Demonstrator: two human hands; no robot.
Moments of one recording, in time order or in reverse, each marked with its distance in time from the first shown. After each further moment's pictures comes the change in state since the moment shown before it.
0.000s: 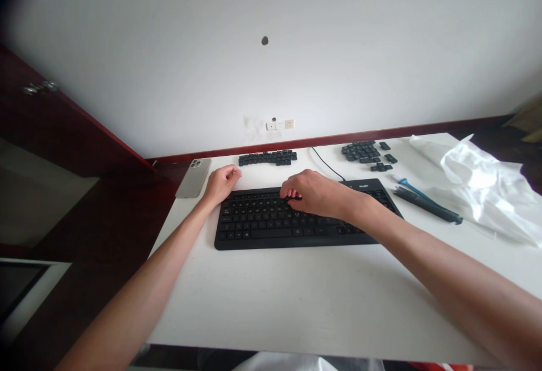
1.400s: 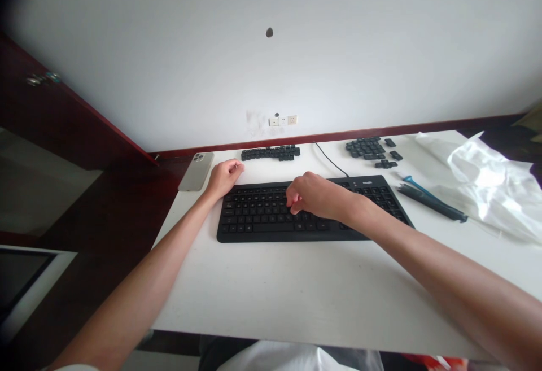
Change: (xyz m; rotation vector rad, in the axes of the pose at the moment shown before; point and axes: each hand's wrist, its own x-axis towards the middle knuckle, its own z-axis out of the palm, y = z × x) left_hand -0.001 0.003 -0.002 0.001 0.002 -0.008; right_hand 0.004 -0.019 0.006 0.033 -0.189 0.227
